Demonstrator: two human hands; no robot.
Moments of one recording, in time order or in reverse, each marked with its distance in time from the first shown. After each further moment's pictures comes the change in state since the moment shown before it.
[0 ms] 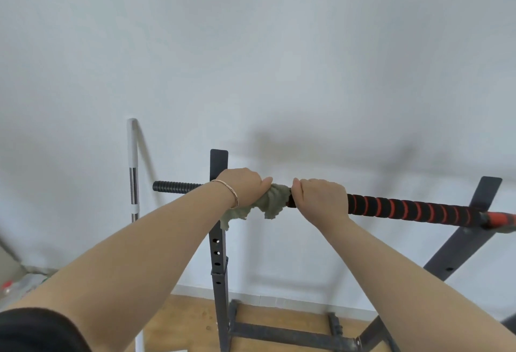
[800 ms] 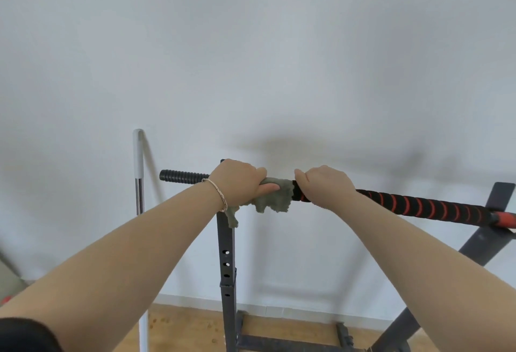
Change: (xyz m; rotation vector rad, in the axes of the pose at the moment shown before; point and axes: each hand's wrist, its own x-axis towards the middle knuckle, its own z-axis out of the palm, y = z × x) left_hand -0.011 -0.042 -0.021 0.212 0.339 0.222; right_hand 0.057 -0.005 -0.025 -0.001 -0.505 0.009
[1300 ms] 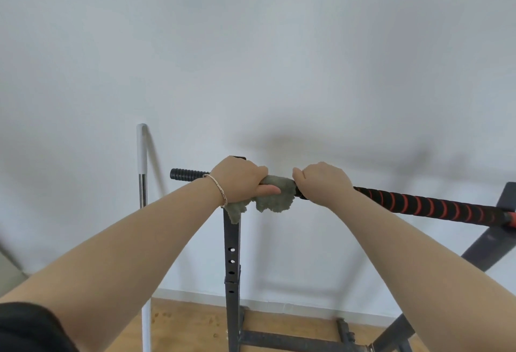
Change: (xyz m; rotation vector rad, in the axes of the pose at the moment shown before) left_hand -0.003 -0.018 0.009 -0.019 0.004 0.053; right_hand 0.010 -0.023 0.006 -0.036 0.048 -0.017
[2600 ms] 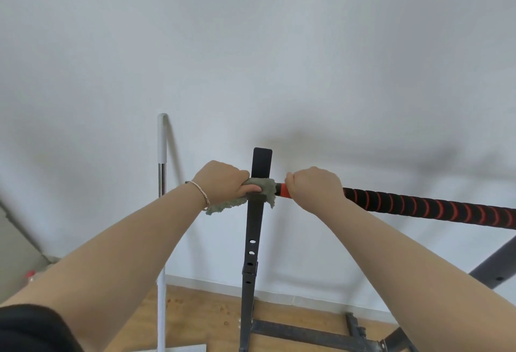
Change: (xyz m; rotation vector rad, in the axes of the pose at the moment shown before) left_hand -0.061 -0.061 0.054 0.029 -0.008 -0.093; right_hand -0.002 -0.069 0.024 -0.361 0.011 -0.196
